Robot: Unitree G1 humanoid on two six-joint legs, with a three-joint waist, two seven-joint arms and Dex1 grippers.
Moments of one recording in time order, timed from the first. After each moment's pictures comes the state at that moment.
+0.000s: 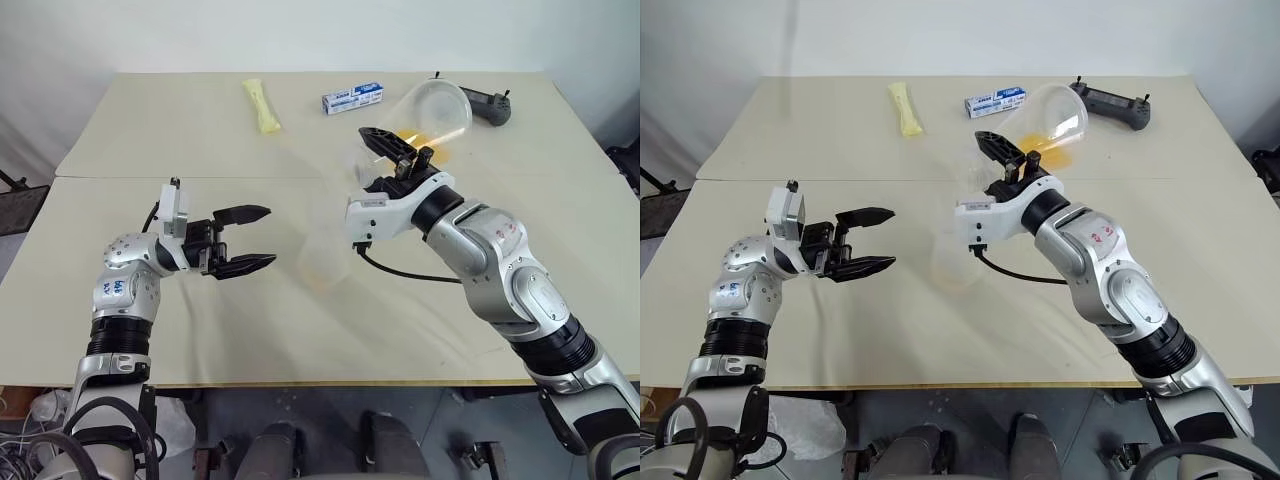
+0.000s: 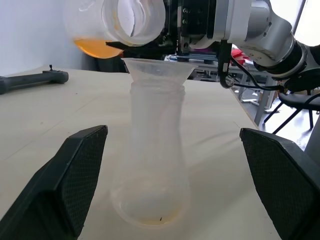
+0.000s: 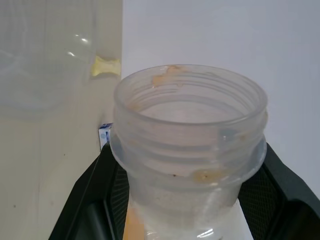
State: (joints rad) left arm -0.65 0.52 0.14 0.44 -0.55 0.07 -1.42; right arm -0.74 -0.63 0.41 -0.31 -0.79 0.12 0.42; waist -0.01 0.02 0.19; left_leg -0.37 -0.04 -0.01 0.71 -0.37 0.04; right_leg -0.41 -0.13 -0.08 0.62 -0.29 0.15
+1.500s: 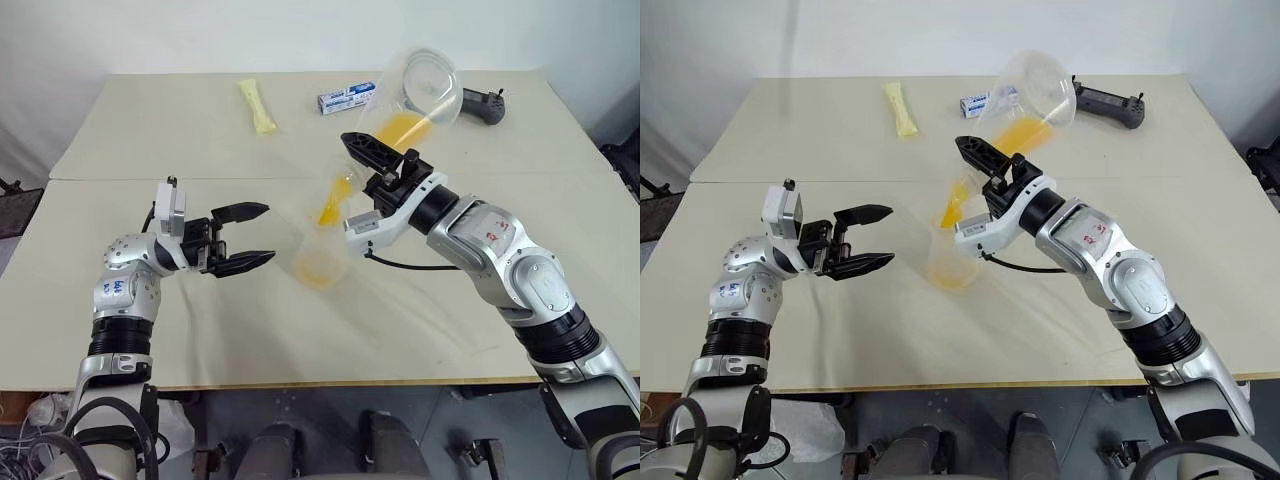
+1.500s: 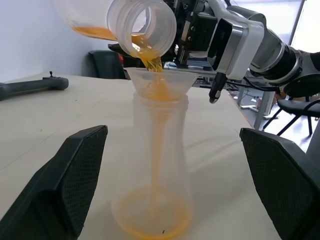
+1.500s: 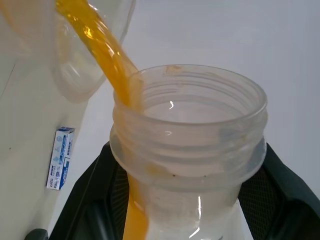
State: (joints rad) left arm -0.65 0.51 0.16 0.44 -0.56 0.08 -1.42; right arm -0.76 -0.63 0.35 -0.19 -1.00 -0.22 0.31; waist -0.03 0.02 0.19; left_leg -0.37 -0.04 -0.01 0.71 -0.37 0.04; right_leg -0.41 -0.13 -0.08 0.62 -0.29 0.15
